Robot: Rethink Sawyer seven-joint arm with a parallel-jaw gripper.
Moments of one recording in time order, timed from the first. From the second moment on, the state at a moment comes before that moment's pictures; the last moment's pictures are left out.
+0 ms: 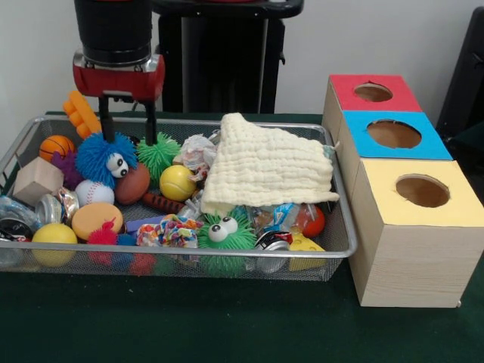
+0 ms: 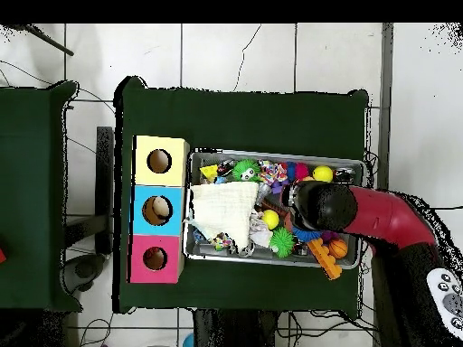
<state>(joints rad) -0.68 -0.71 0.29 1.64 -0.37 0.67 1.63</state>
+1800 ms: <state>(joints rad) -0.66 -0.49 0.28 1.42 -0.37 0.60 1.63</state>
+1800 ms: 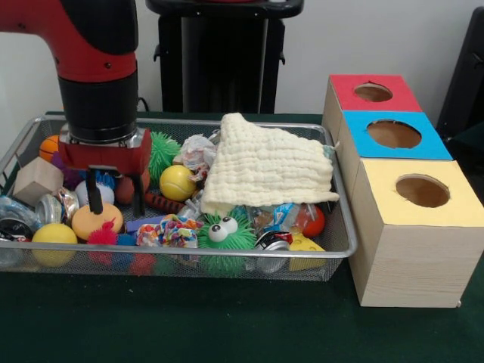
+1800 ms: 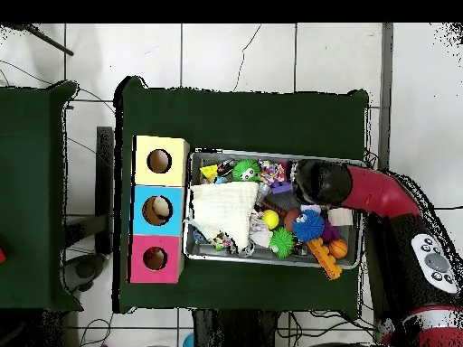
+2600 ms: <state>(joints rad) -0.61 -0.42 0.25 1.31 -0.37 0.59 1.63</state>
